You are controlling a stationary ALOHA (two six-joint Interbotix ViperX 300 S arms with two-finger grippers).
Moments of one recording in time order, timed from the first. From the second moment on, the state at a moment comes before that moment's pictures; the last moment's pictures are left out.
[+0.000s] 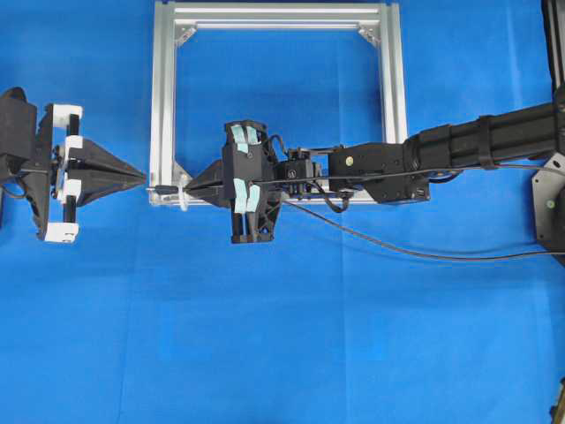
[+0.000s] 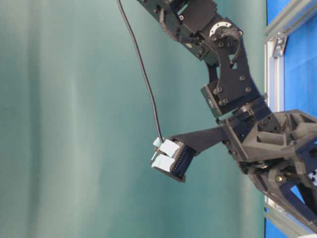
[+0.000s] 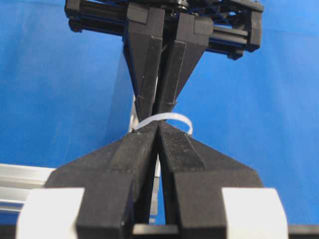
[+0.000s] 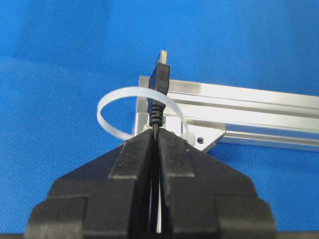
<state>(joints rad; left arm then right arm) -0.01 -0.48 1.32 -0.08 -0.54 -0.03 -0.04 0.43 0.36 -0.09 -0.39 0.10</state>
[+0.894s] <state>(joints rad) -0.01 -0.45 1.31 -0.08 -0.53 -0.03 -0.04 0.43 0.36 -0.09 -0.39 0.10</state>
